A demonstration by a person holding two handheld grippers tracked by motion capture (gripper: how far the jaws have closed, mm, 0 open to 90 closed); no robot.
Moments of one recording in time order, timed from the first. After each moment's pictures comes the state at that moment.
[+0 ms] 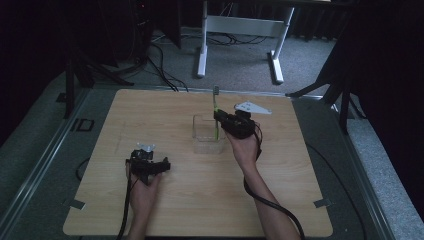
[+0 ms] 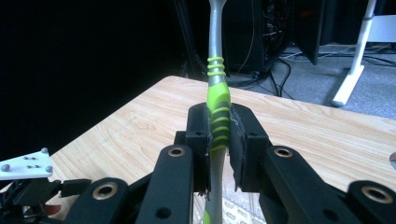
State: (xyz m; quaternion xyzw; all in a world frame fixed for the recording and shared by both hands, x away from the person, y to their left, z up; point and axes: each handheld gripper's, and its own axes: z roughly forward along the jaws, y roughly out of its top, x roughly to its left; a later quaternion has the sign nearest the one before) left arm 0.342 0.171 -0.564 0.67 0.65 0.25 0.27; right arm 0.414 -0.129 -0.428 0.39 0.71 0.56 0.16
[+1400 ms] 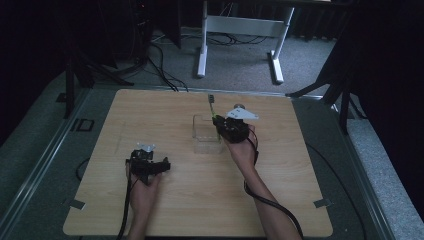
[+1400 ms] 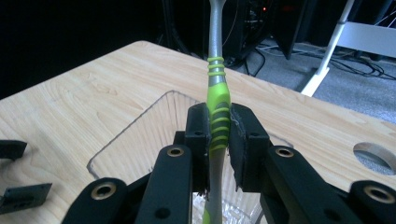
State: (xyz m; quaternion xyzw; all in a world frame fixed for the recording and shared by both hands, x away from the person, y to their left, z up) left arm 0.342 0.171 -0.564 0.67 0.65 0.25 0.27; right arm 0.423 -0.117 -0.462 0.36 0.76 0.50 0.23
